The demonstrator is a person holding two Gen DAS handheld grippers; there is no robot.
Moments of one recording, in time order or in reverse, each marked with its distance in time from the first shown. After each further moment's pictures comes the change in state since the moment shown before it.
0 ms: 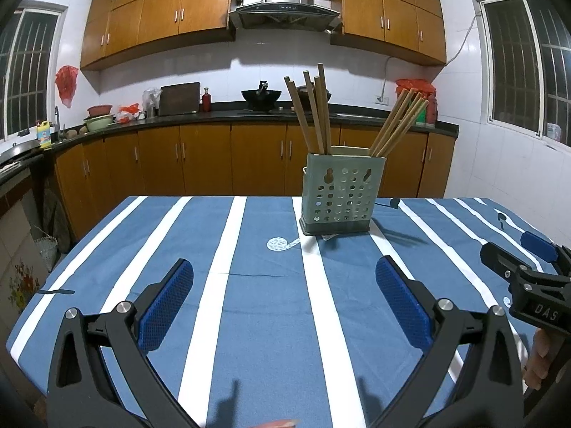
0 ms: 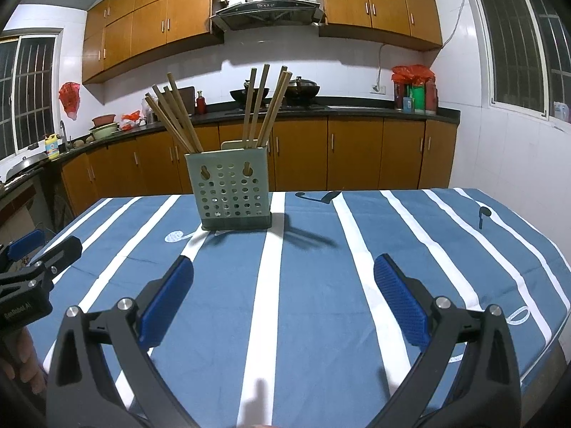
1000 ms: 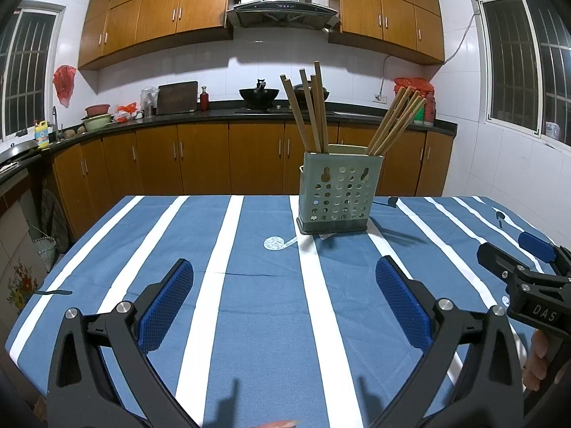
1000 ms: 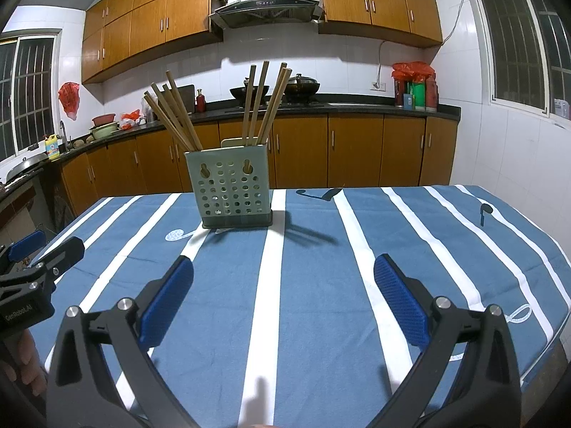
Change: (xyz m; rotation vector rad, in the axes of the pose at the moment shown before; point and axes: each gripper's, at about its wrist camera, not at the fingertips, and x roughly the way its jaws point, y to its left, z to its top) left arm 0.000 -0.003 0.000 0.004 0.001 -0.002; right arm 0.004 0.002 -0.003 0.003 0.005 0.001
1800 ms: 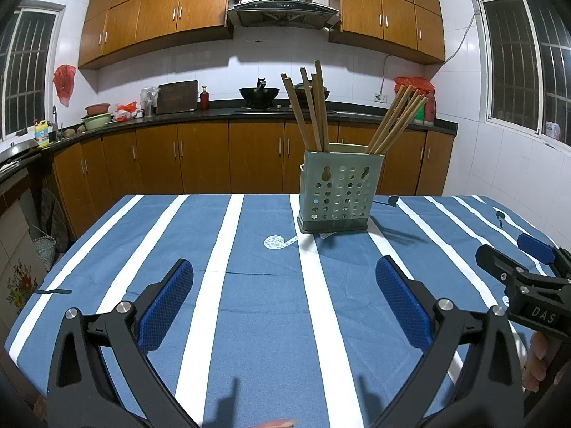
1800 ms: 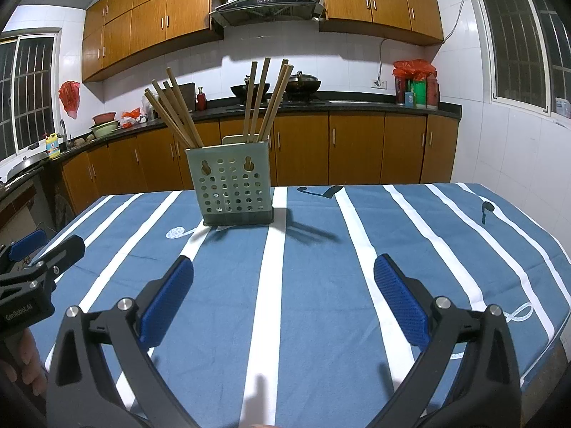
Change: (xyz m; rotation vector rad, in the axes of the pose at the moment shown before) left arm -0.001 0.000 0.001 0.000 0.001 0.000; right arm 0.002 0.002 -0.003 0.001 0.005 0.001
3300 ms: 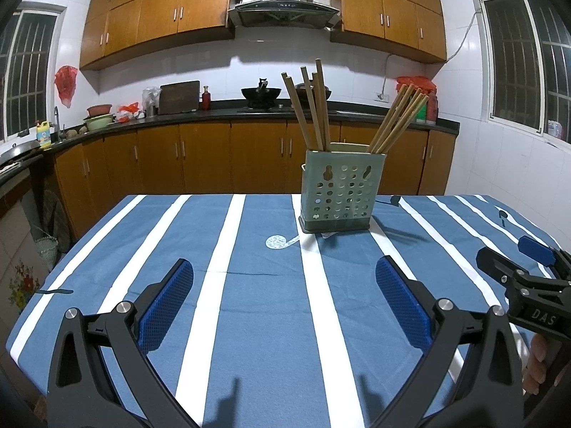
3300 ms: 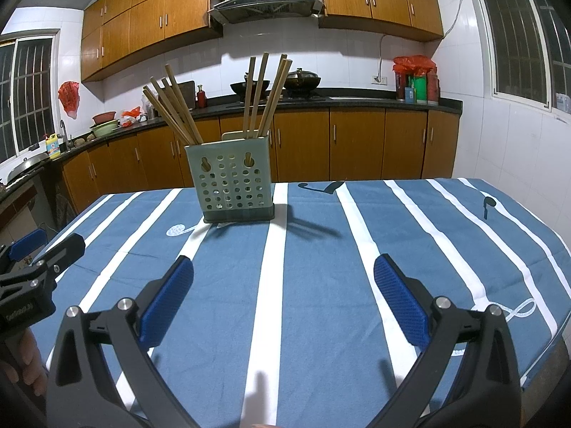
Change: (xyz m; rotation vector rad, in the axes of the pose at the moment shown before) left arm 0.001 -0.002 -0.006 -0.002 0.002 0.009; right arm -0.001 0.004 -0.003 0.006 0.006 0.001
